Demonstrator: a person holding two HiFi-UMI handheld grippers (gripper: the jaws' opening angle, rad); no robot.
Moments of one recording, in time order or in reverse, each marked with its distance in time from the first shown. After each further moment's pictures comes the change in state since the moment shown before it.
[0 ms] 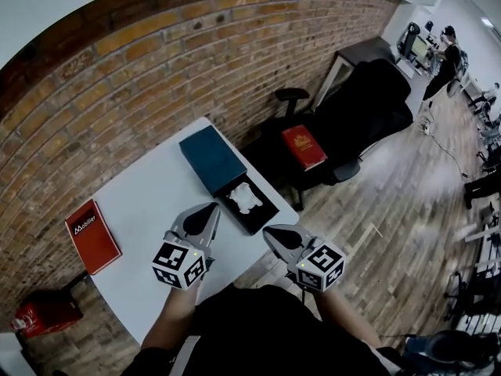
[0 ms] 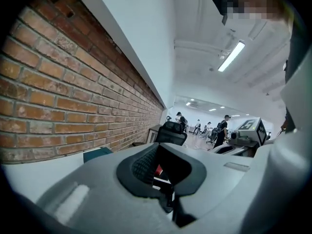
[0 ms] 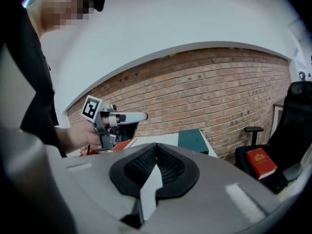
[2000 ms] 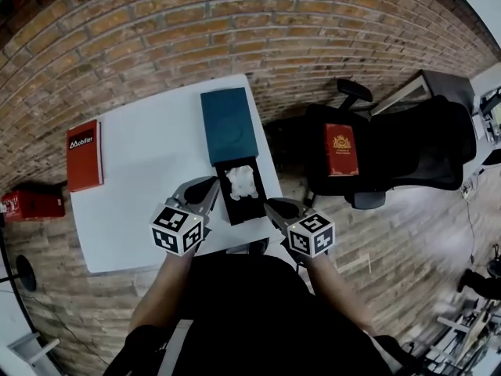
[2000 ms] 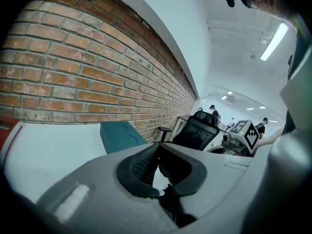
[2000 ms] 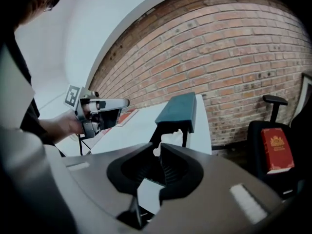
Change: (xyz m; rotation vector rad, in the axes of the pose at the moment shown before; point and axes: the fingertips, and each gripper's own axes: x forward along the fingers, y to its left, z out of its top) left arm 0.083 0.042 -0.086 -0.194 0.130 0.387; right arm 0.063 -0.159 -0.087 0.075 0.382 0.276
